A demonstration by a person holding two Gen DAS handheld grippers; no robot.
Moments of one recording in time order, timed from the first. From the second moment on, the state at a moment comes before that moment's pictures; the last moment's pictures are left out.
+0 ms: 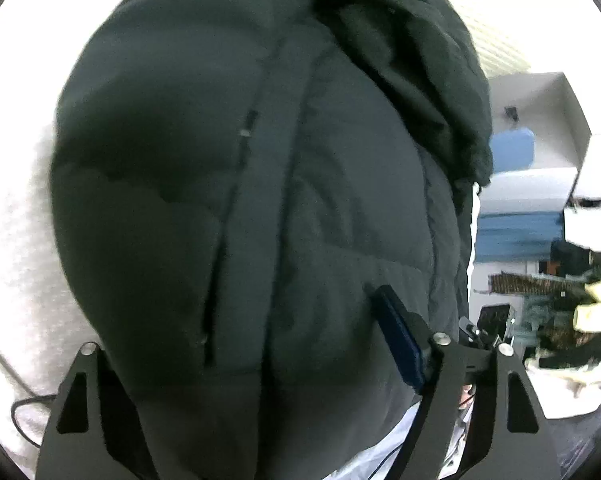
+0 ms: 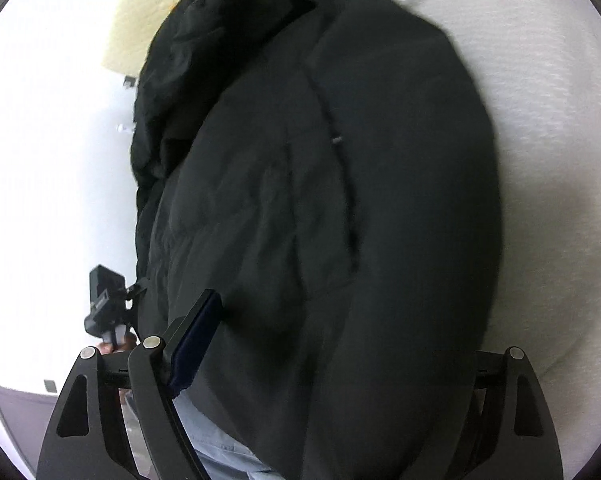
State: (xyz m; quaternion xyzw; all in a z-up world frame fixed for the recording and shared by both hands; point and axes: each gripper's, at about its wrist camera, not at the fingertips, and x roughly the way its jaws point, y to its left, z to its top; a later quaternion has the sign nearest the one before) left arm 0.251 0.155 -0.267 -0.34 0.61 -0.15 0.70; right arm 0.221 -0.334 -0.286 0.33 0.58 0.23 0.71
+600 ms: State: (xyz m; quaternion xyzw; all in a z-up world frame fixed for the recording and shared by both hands) left arm 0.220 0.157 -0.209 -0.33 0.55 -0.22 0.73; right arm 0.184 -0.335 -0.190 0.31 0.41 0.31 0.80
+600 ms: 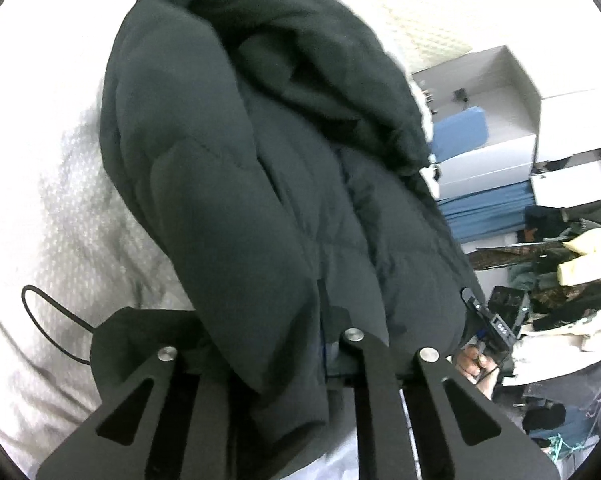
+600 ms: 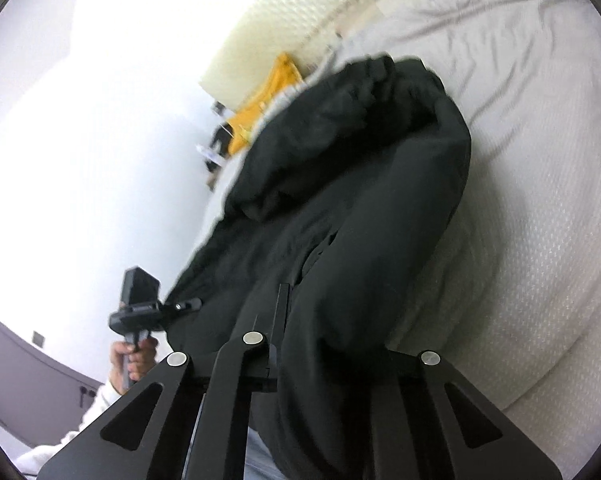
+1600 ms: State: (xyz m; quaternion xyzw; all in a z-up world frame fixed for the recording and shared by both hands) left arm 0.128 0.196 -0.108 -0.35 0.51 -0.28 0.74; right arm 0.042 -0.359 -0.109 0.31 0.32 0.31 0.84
